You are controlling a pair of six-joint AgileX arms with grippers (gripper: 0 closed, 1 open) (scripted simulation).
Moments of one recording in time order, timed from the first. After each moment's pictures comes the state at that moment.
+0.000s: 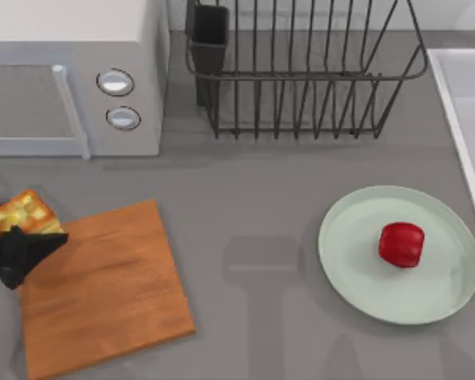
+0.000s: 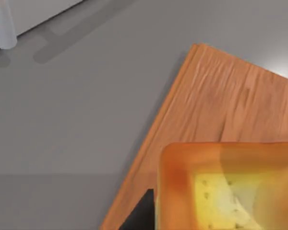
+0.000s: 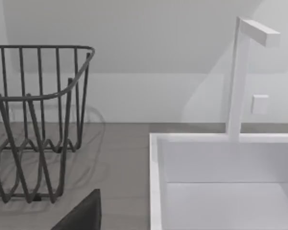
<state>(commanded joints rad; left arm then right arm) 0.25 1.57 0.58 -0.10 0.88 0.80 0.00 0.00 0.00 0.00 0.00 0.00</state>
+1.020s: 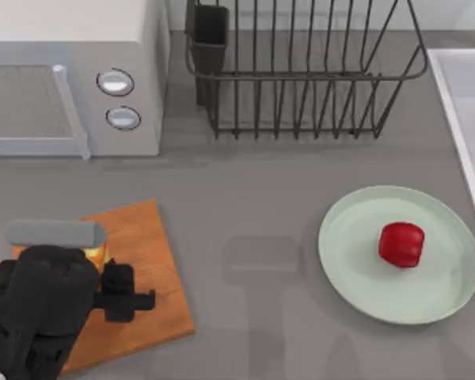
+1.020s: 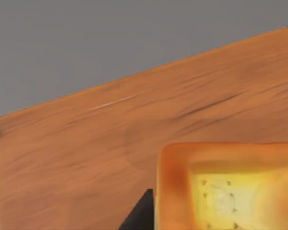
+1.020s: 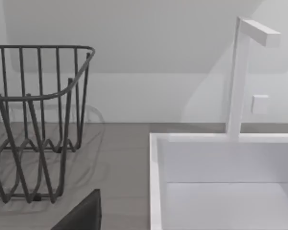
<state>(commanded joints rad) -0.66 1.19 0.21 0.26 -0.49 -0.36 0.00 0.00 0.00 0.00 0.00 0.00</state>
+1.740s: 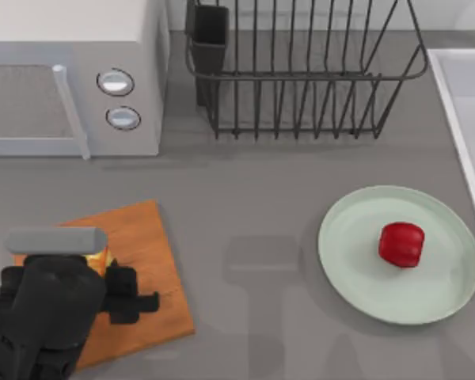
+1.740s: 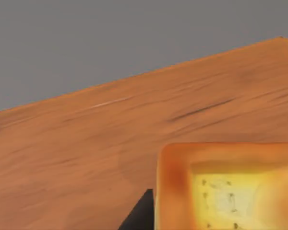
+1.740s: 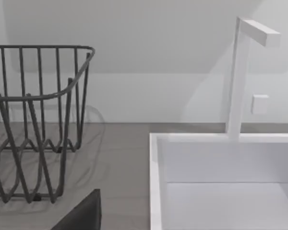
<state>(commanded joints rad) -0.70 1.22 0.19 0.32 -0.55 -0.41 0.00 0.00 0.00 0.00 0.00 0.00</state>
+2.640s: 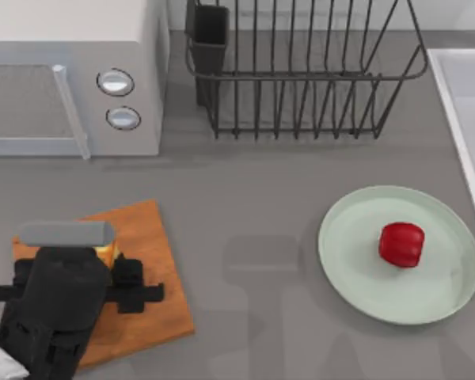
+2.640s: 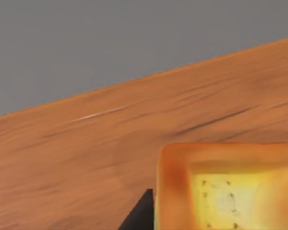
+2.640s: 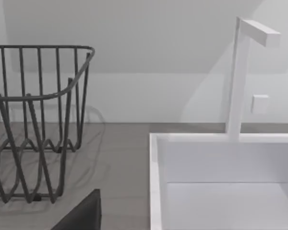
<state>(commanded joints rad) -0.62 1.49 0.20 0.61 -0.48 -0.35 0.00 0.00 0.00 0.00 0.00 0.00</state>
